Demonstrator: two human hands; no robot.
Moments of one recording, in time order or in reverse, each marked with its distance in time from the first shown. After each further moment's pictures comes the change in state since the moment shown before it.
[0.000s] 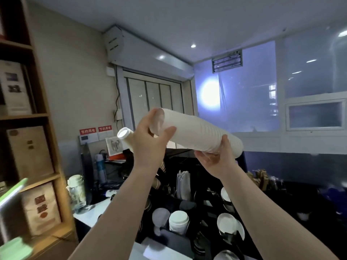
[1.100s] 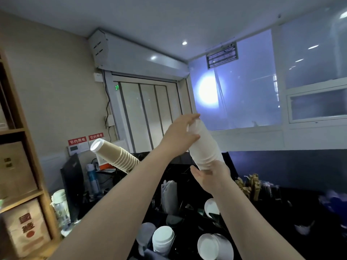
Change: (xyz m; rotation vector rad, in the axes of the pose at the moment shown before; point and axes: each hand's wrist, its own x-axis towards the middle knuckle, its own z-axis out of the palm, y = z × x) left_hand 0.060 -0.034 0.169 0.437 -0.601 0.157; right_hand 0.037 -0.047 -0.039 0.174 0.261 0.085
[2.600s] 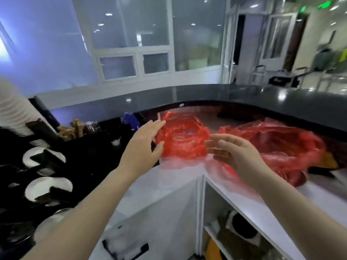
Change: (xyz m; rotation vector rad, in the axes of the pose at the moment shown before) left_hand -0.227 0.148 0.177 -0.513 -0.342 0.582; right_hand -0.431 -0.075 -0.249 -1.033 0.587 -0.950
